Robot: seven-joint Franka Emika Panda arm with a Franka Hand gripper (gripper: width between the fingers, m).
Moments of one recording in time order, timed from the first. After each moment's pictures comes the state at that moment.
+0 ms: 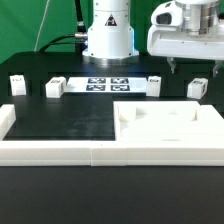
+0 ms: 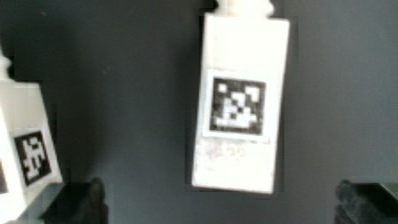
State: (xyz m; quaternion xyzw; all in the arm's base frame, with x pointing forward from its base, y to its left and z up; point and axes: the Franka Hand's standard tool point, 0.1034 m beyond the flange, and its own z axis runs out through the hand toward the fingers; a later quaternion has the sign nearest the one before) arm 0.388 0.170 0.048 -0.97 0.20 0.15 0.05
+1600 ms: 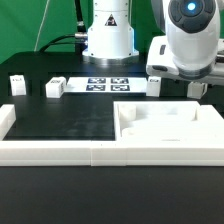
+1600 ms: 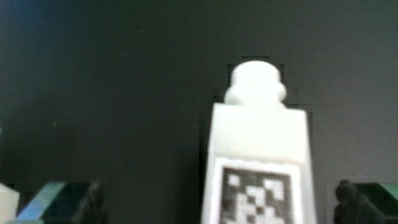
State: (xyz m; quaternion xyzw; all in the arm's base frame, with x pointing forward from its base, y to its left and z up) arm 0.364 0.177 0.014 -0.89 0.18 0.42 0.07
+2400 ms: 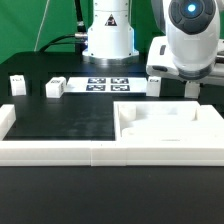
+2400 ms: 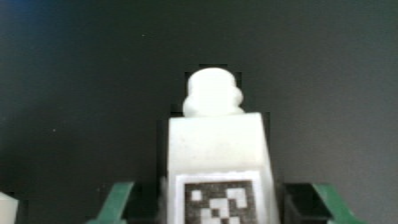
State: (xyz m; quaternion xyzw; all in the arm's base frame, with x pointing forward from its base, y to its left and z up) arm 0.364 0.178 0.014 -0.89 0.18 0.42 0.07
